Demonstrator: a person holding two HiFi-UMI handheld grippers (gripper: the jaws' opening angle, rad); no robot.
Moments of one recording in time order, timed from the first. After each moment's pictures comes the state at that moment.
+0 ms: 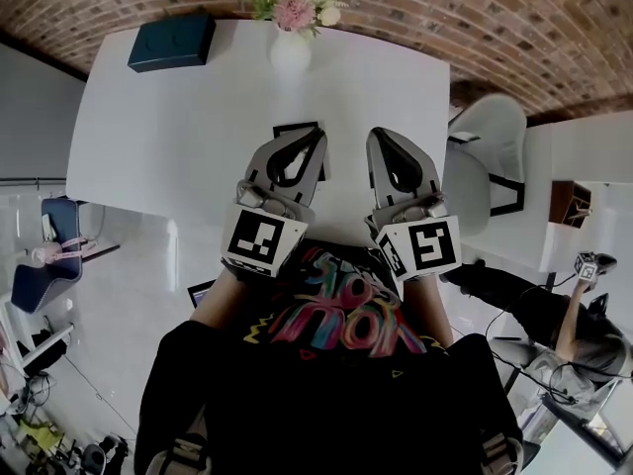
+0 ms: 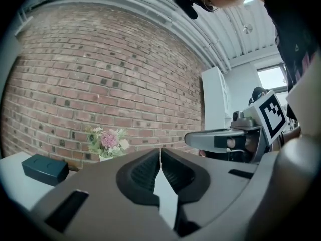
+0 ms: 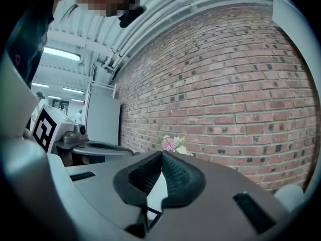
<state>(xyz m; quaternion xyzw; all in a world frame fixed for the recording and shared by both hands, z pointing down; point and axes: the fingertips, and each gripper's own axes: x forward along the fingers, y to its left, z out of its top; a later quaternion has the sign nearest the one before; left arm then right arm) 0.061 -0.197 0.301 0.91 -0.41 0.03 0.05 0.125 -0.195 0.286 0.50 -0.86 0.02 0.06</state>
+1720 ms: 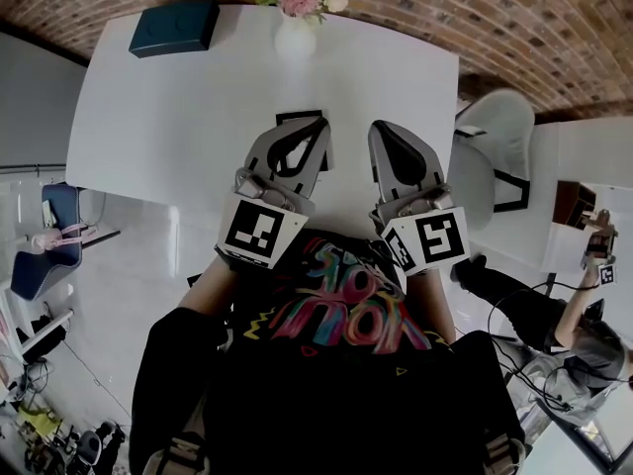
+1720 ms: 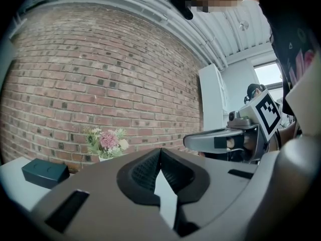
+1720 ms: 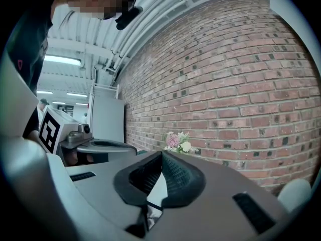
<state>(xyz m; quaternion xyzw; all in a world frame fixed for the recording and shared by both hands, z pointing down) 0.065 -0.204 0.299 0.91 -0.41 0.02 0.02 0.125 -0.199 0.300 0.47 -0.88 0.05 0.06</state>
